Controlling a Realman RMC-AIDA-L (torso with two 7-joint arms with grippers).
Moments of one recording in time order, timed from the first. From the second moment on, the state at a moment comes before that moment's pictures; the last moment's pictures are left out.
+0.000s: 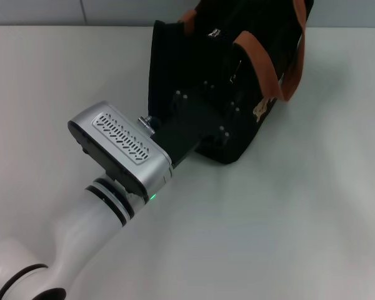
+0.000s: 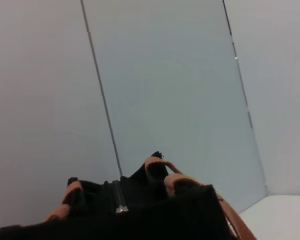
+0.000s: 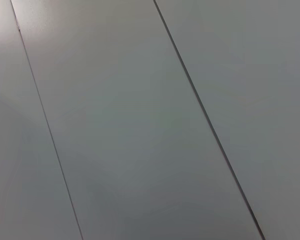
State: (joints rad) left arm -0.52 -2.07 -0.31 -0.64 2.09 0.97 0.34; right arm 0.34 2.05 0.13 -0.34 -1.90 -1.81 1.06
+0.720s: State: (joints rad) left arm -0.53 -2.07 -0.47 -0.32 2.47 1.20 -0.34; right arm 0.34 2.05 0.13 -0.33 -1.90 -1.81 1.06
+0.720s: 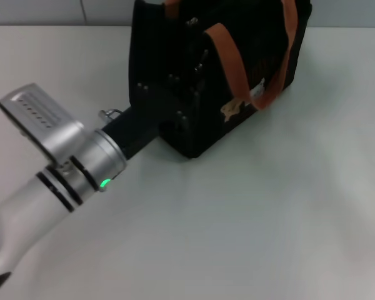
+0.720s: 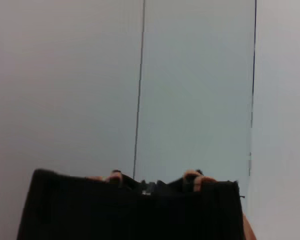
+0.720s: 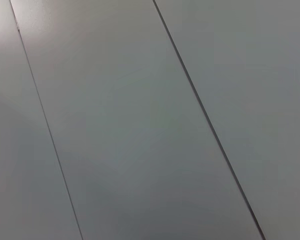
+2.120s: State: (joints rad) left arm -0.50 -1.92 -0.21 0.29 2.64 1.90 -0.99; right arm 0.35 2.05 0.15 -0.33 -1.90 -1.81 1.07
